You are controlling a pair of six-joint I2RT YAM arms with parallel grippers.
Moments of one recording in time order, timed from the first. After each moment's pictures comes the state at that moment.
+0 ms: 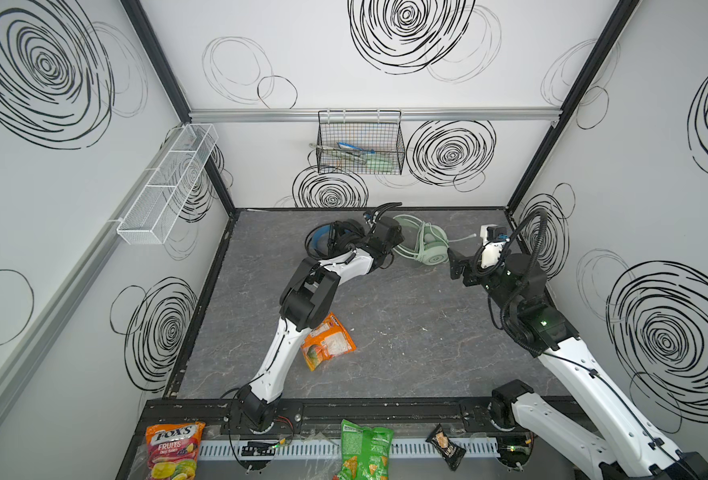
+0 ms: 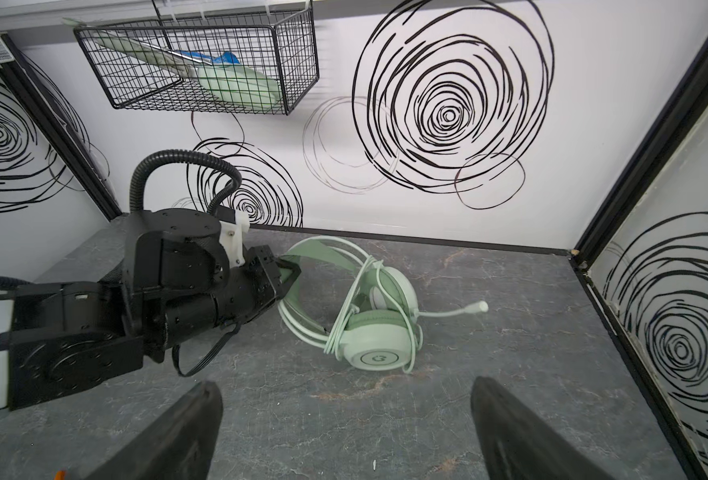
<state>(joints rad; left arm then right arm) -0.60 2.41 1.85 0.09 -0.21 -1.05 0.41 0.83 0.82 -0.21 0.16 0.09</state>
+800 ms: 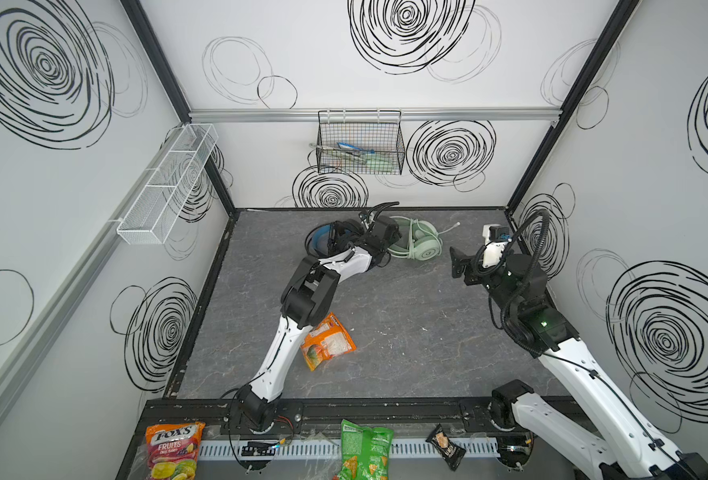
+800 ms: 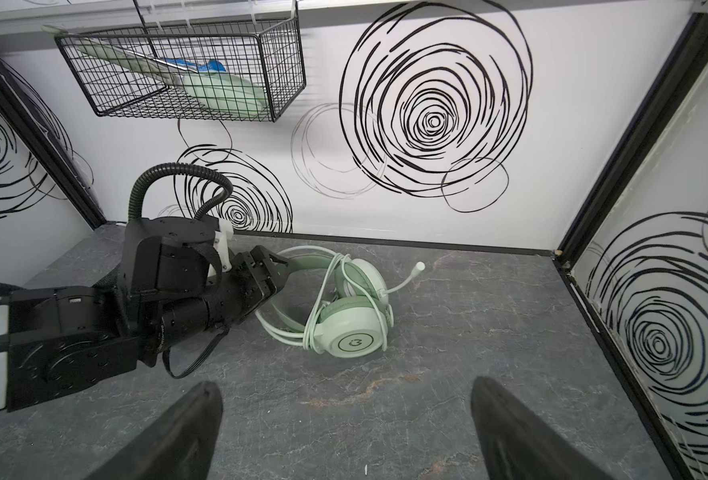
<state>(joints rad) -0.59 2.39 1.84 0.05 -0.26 -1.02 0.40 0.82 0.81 -0.20 0.19 0.09</state>
